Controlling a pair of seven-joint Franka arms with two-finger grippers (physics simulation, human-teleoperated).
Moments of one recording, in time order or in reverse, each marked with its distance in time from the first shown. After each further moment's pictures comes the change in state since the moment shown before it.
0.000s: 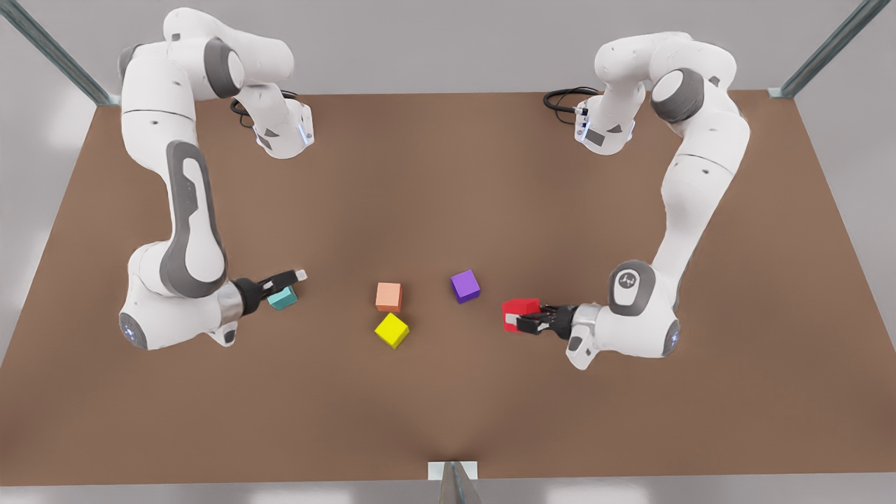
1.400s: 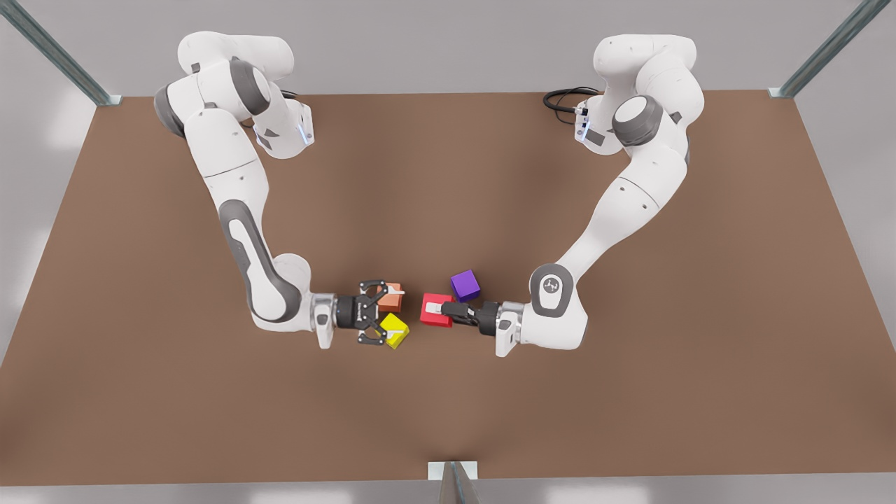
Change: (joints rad) left arm -0.192 0.183 -0.066 0.091 -0.361 0.294 0.669; right arm 0.102 0.138 0.186 -0.264 0.990 0.516 -1.873
